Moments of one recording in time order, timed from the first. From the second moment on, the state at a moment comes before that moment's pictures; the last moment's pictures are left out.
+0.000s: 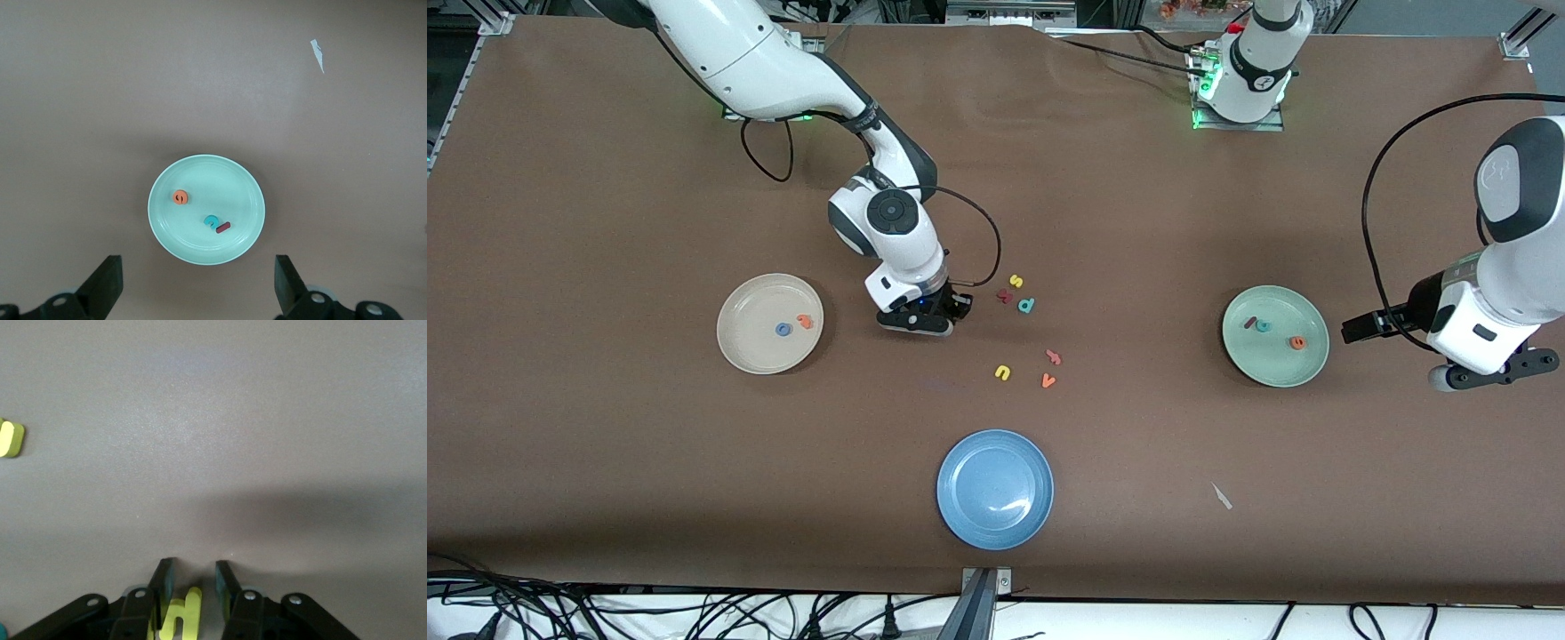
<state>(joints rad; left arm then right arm) 0.05 0.32 -0.05 -1.52 0.01 1.75 -0.23 0.41 0.70 0.27 -1.82 -0.33 2.64 1.05</state>
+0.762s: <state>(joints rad) 0.05 0.32 -0.05 -1.52 0.01 1.75 -0.23 0.41 0.70 0.27 -1.82 -0.33 2.63 1.05</state>
